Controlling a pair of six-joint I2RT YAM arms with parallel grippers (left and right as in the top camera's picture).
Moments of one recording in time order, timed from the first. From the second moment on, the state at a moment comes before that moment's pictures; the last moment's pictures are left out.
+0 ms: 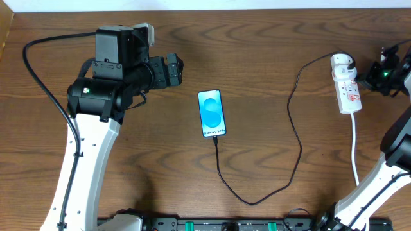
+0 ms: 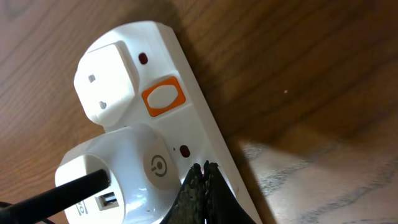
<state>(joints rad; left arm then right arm) -0.15 1.39 1.48 -0.90 0.23 -0.27 -0.50 2.22 1.66 -0.69 -0.48 0.06</state>
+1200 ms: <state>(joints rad) -0.15 1.39 1.48 -0.90 0.23 -0.27 -0.47 2.20 1.63 -0.72 -0.42 0.07</state>
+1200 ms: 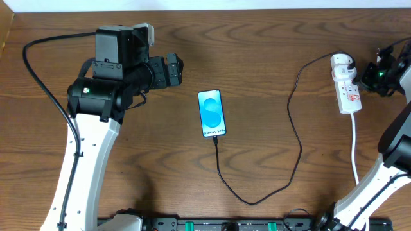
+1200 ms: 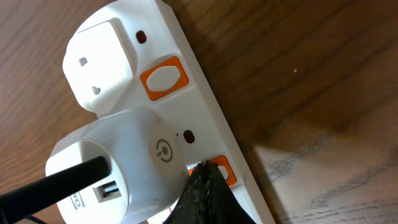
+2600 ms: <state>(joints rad) -0.15 1.39 1.48 -0.90 0.23 -0.27 -0.47 2.19 1.58 -0.60 -0.45 0.13</state>
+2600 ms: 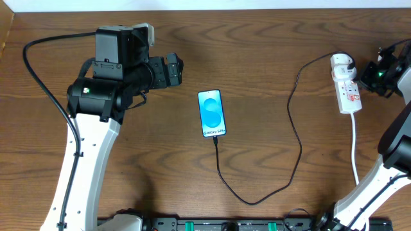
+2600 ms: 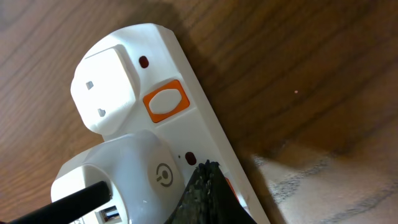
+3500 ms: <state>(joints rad) -0.15 1.39 1.48 -0.90 0.23 -0.27 -0.48 2.19 1.59 -0.63 -0.48 0.28</state>
